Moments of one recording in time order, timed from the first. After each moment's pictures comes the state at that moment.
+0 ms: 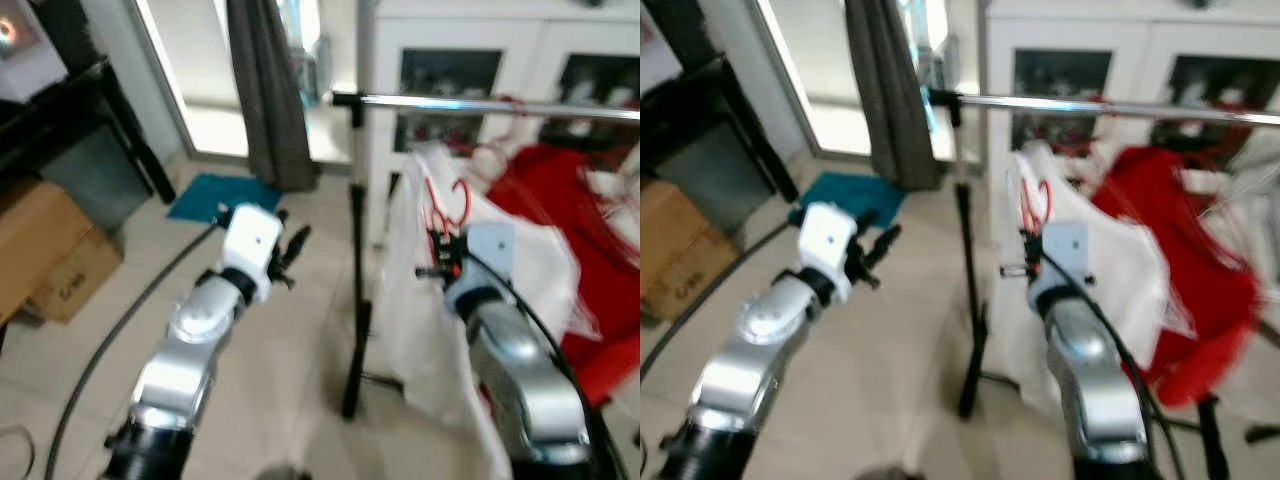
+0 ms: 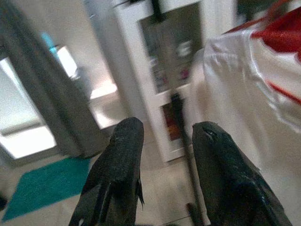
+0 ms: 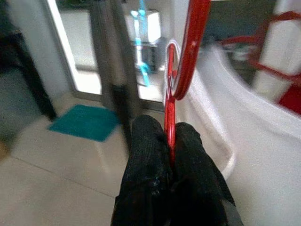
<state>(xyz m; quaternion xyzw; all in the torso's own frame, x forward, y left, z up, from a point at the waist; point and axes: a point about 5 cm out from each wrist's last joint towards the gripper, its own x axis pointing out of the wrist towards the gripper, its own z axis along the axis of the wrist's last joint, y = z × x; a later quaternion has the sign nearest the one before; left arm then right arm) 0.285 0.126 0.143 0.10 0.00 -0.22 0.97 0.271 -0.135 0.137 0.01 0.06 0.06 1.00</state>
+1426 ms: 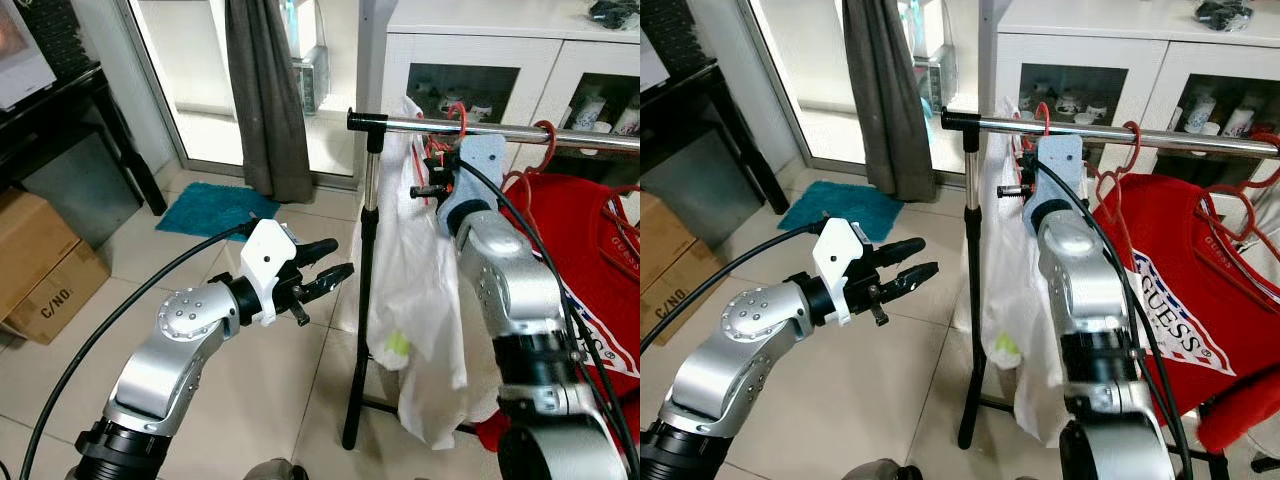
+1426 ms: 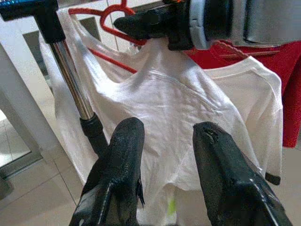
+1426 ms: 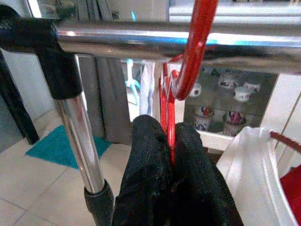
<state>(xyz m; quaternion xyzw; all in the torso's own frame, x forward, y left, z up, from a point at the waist) 0.263 0.104 0.156 0.07 0.01 -0.47 0.88 0.357 -0.145 0.182 -0.02 0.05 0.04 1.00</state>
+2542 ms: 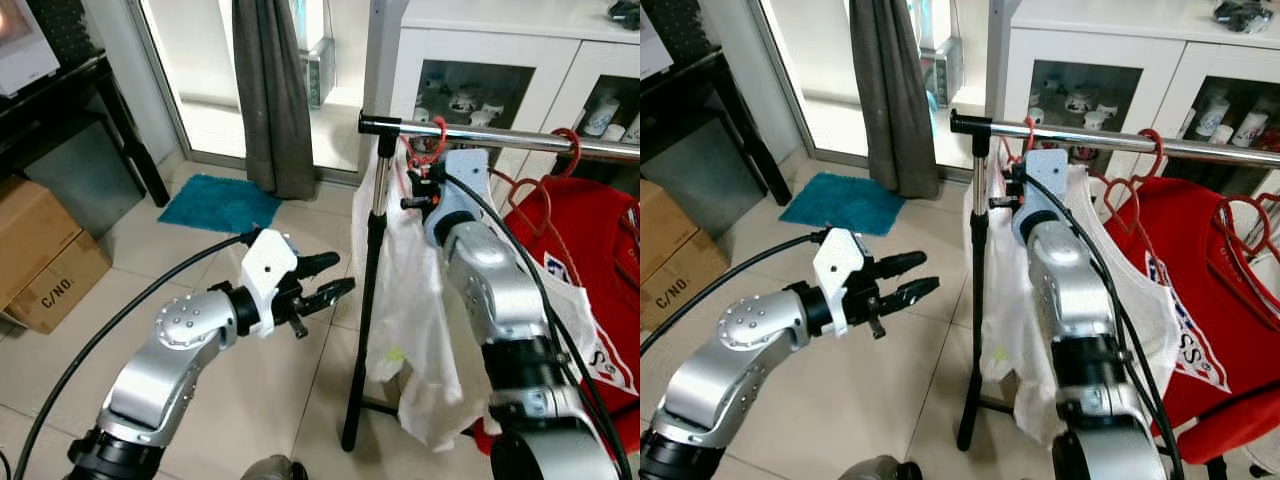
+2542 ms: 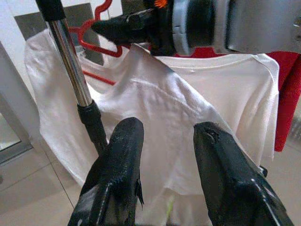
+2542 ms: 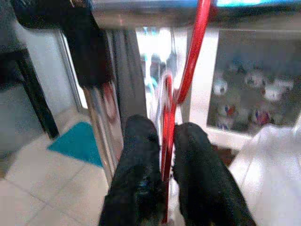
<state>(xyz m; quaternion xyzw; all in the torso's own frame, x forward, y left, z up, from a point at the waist) 0.256 0.102 0.153 0.06 0.03 -0.47 0.88 0.348 -0.137 0.170 0.00 0.02 0.07 1.00</state>
